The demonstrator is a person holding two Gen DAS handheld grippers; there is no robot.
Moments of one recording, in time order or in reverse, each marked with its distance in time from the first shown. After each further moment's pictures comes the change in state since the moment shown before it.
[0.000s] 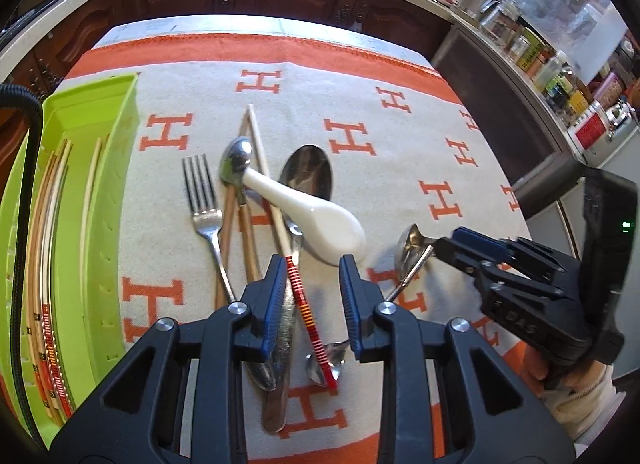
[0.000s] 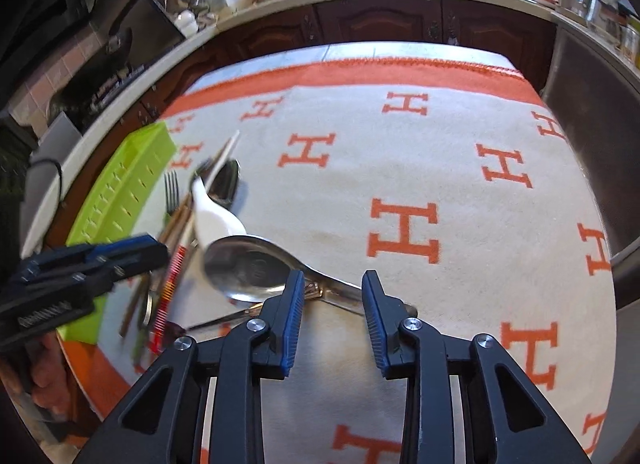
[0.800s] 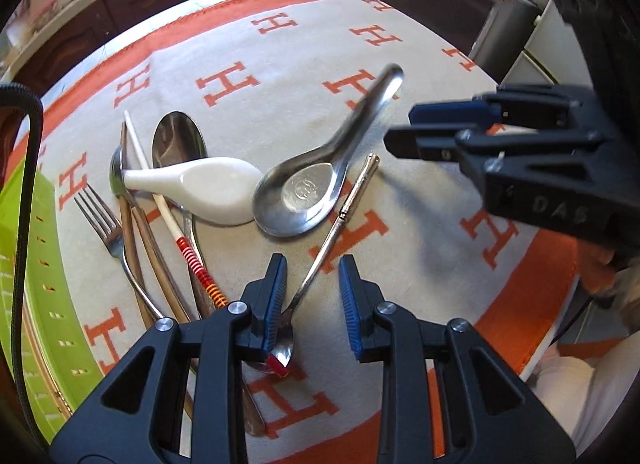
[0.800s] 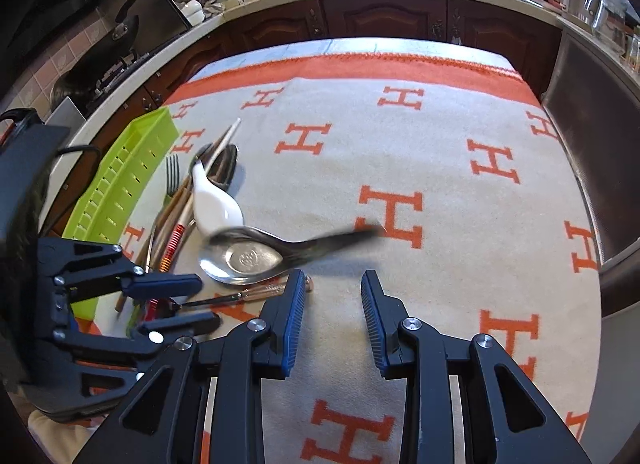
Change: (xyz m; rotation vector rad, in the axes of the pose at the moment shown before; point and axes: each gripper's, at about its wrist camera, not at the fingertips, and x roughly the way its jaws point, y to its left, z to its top) left arm 0.037 -0.070 -0.034 0.467 0.168 0.023; right arm -0.016 -0.006 -0.008 -0.033 0.004 0.001
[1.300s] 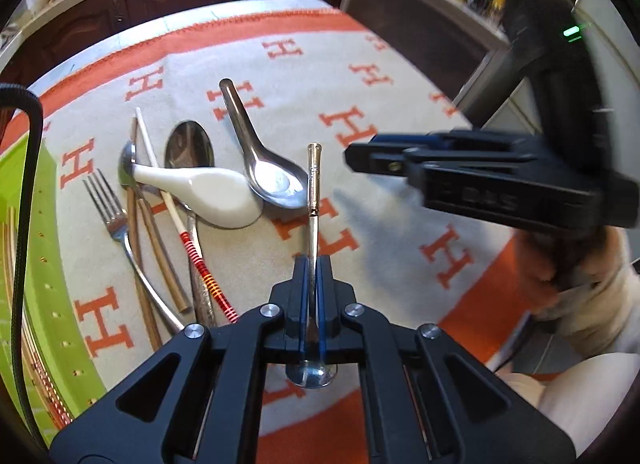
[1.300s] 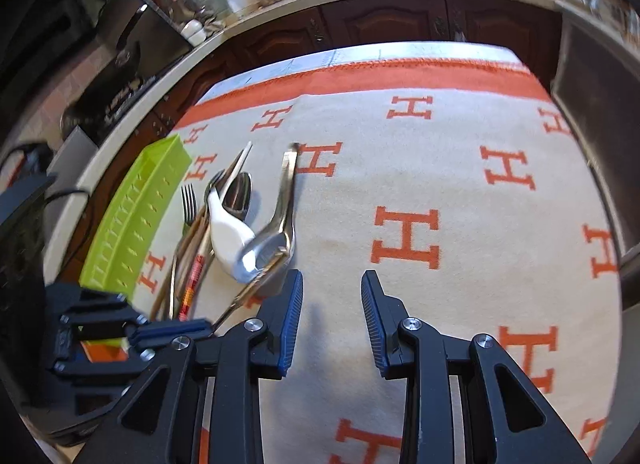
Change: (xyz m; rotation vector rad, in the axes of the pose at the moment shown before) left arm -0.038 0.015 -0.003 -0.148 -0.088 -0.123; right arm 0.003 -0.009 0.018 0.108 -0.012 0.105
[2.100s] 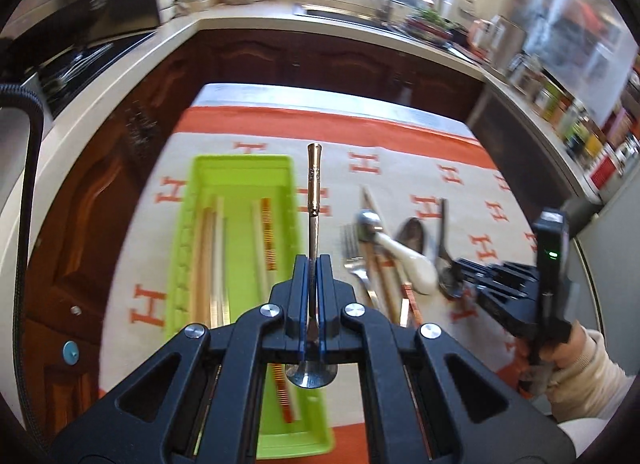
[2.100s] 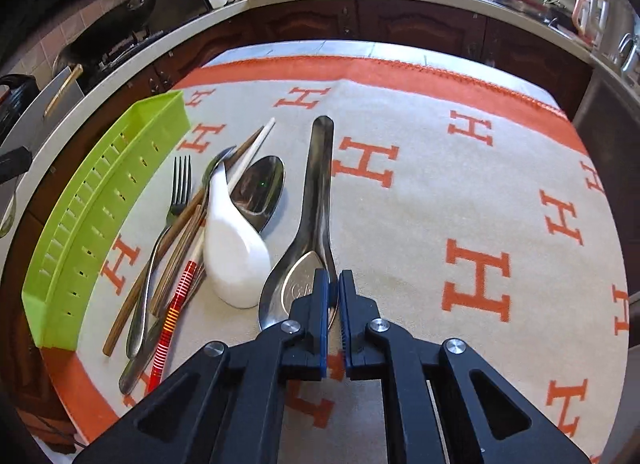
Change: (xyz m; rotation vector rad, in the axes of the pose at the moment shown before) left arm -0.155 0.143 -0.035 -0.366 -0.279 0.290; right arm 0.061 0.063 0.006 -0.202 0.007 -0.139
